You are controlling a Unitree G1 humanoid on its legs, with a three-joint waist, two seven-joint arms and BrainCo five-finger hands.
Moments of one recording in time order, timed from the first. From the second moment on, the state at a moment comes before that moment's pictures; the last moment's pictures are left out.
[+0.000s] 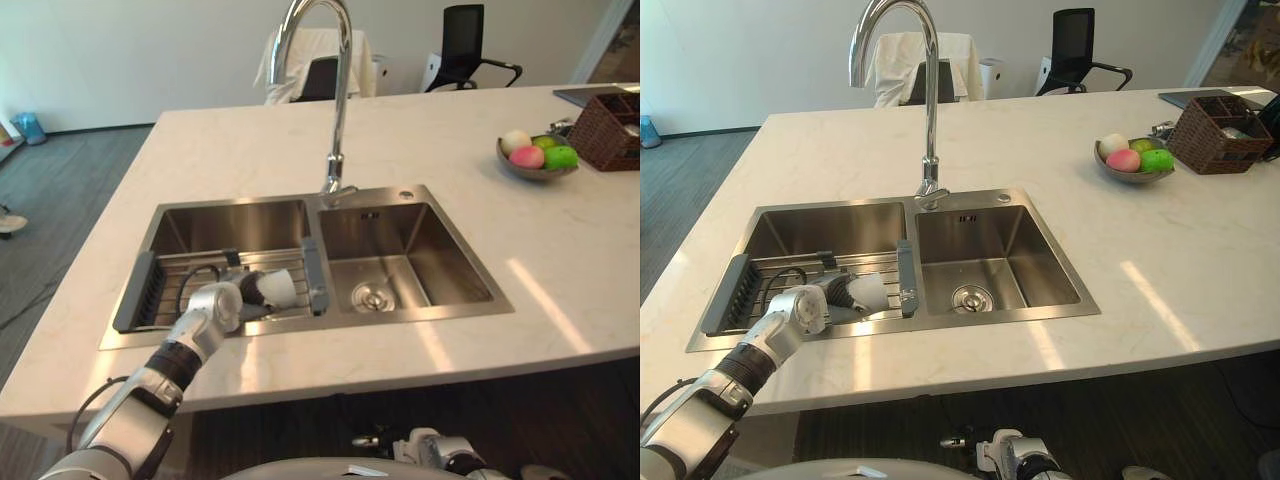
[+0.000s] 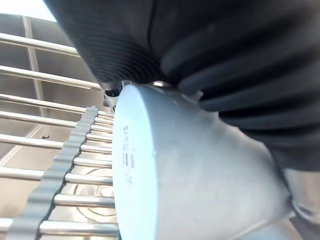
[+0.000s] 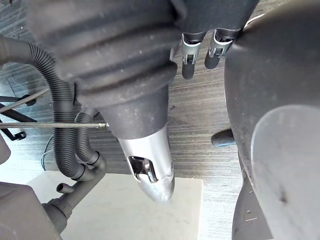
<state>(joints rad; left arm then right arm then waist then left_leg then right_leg) -0.45 0.33 -0.47 0.54 0.69 0.23 -0.36 -0.08 -0.17 0.13 1.01 0.15 0.38 0.33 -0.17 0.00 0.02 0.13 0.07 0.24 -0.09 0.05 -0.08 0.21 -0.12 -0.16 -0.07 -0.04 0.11</state>
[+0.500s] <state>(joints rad) -0.42 0.37 -0.47 0.57 0.48 0.03 -0.23 -0.08 -0.17 0.11 1.04 0.12 0.32 0.36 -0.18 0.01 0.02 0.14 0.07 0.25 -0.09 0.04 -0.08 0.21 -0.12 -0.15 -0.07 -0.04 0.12</state>
